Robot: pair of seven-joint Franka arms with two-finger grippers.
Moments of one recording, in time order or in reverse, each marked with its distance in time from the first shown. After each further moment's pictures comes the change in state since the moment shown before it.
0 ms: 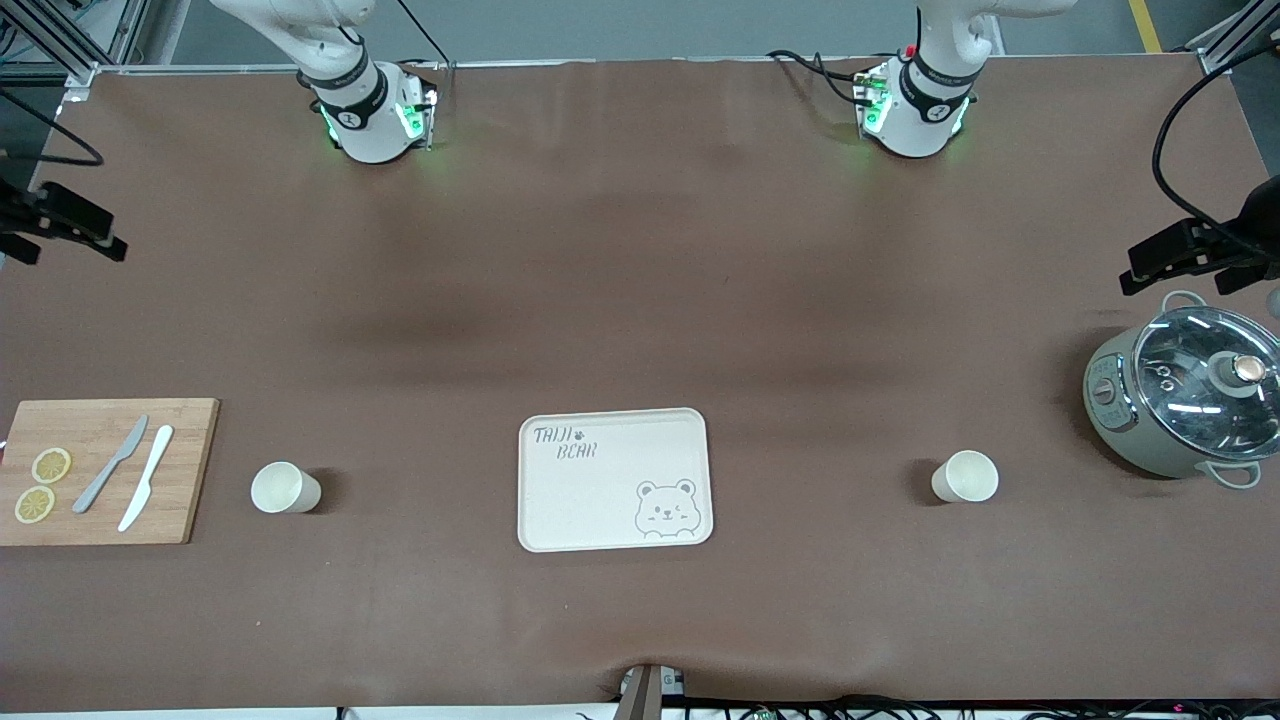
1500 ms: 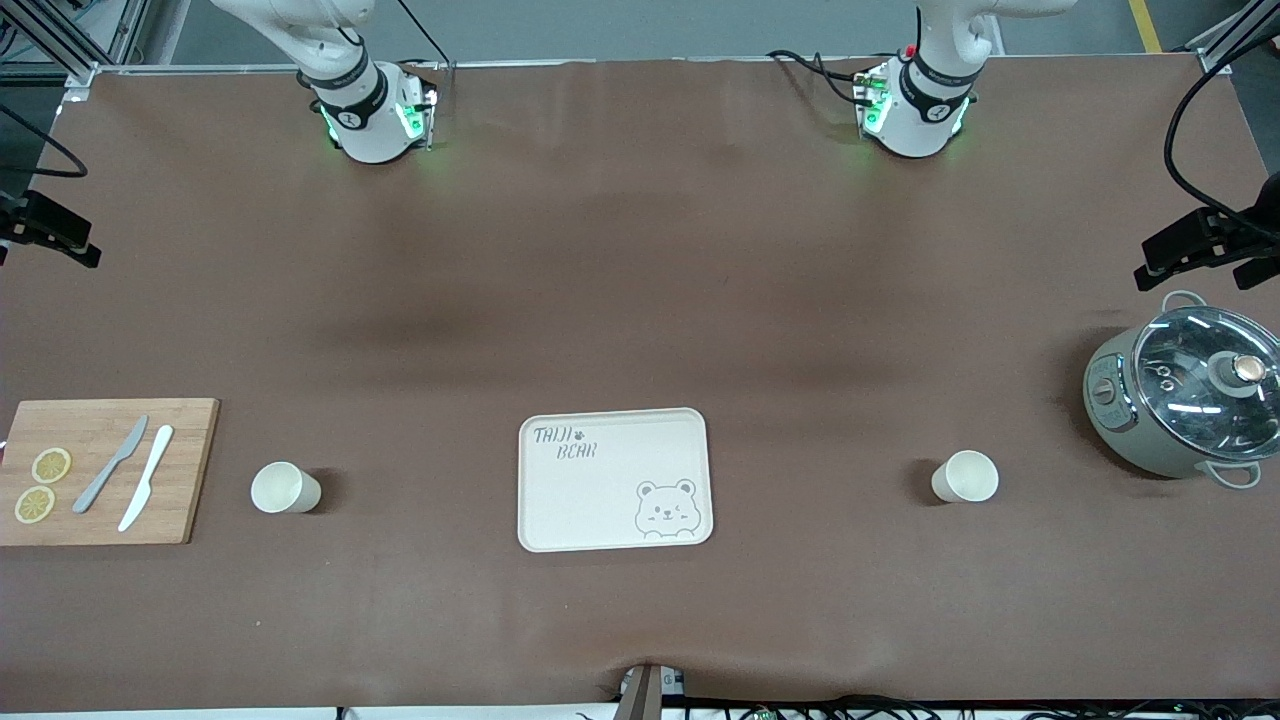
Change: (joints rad) left arm 0.000 -0.015 -0.003 -0.008 0.016 0.024 0.000; right arm -0.003 0.031 0.005 0.001 -0.085 0.020 -0.001
